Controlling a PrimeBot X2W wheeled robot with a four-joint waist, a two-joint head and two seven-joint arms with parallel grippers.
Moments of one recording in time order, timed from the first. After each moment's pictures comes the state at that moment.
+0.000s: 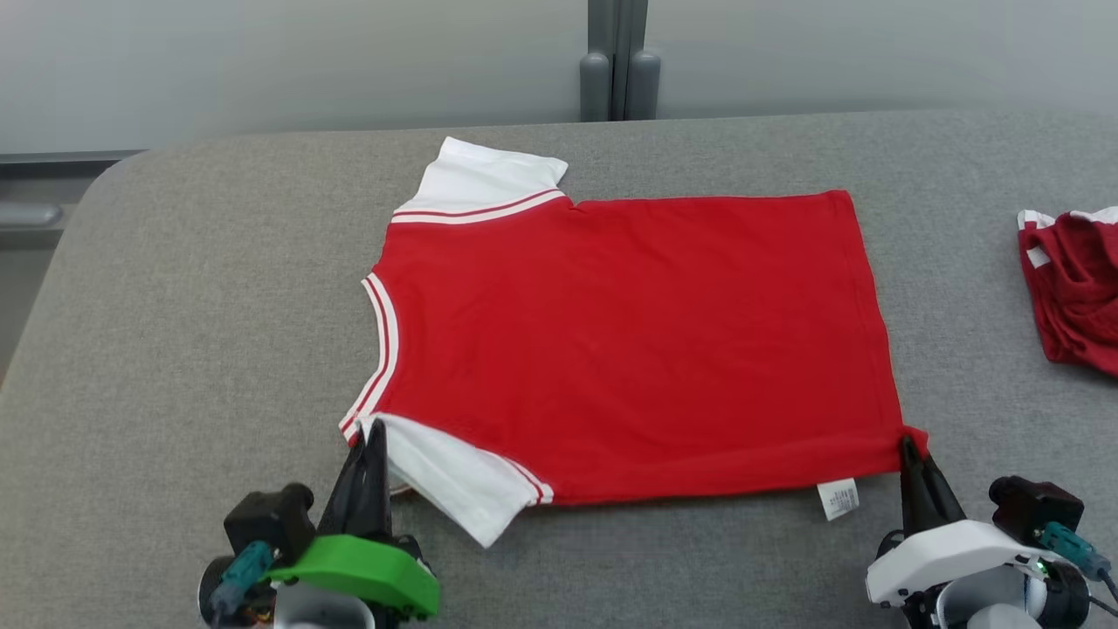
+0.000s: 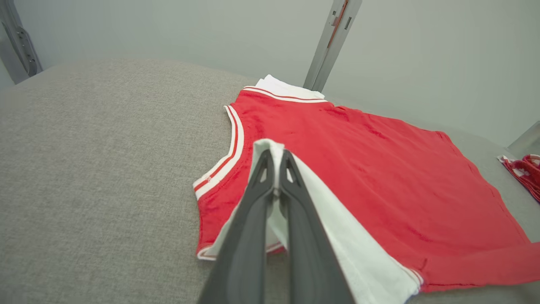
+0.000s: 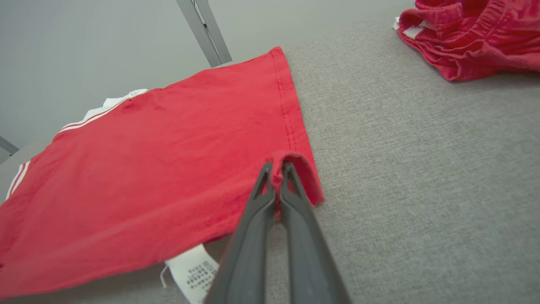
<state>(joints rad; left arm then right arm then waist) -0.01 0.08 -0.27 0.15 -0.44 0.07 -0.16 -0.04 -0.05 -0.07 0.39 0.34 0.13 -0.23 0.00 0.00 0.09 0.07</state>
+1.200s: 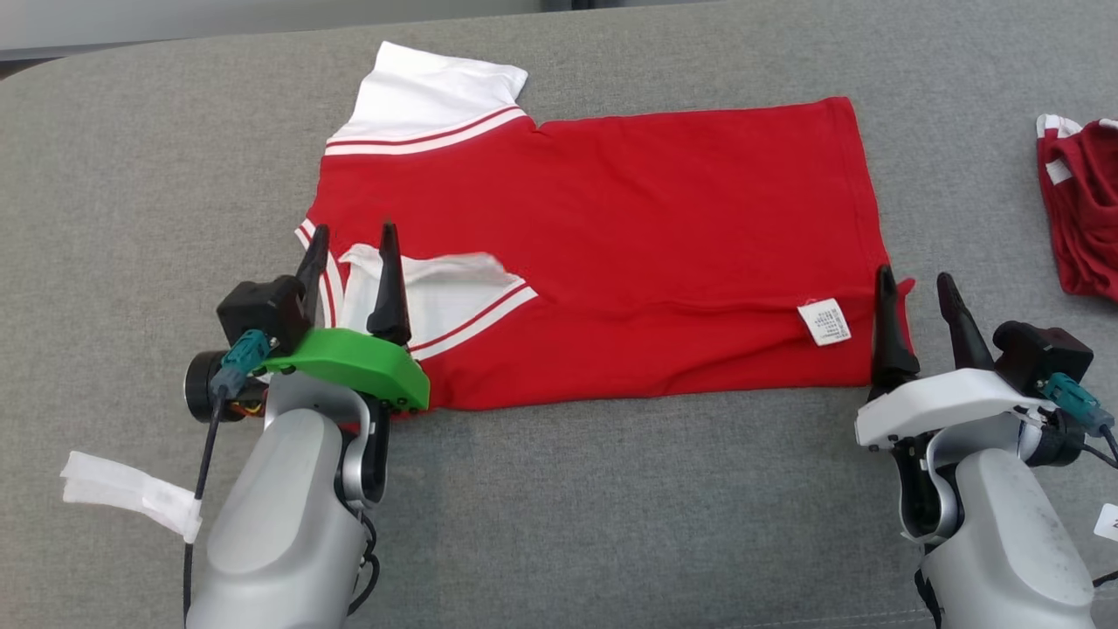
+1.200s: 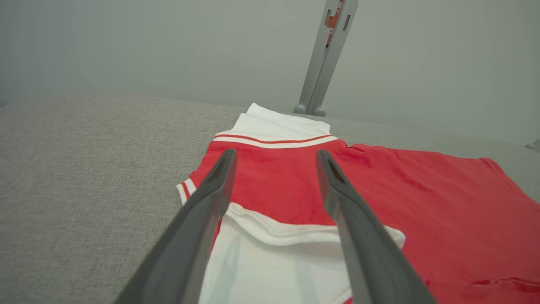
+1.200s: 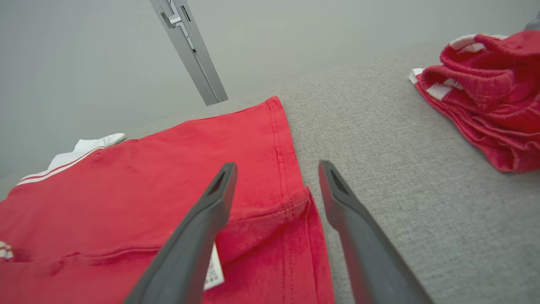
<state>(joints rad) -0.54 0.05 -0.28 0.59 -0.43 0.05 -0.26 -0.34 -0.05 -0.09 0.47 0.29 0.13 -0.26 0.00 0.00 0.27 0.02</state>
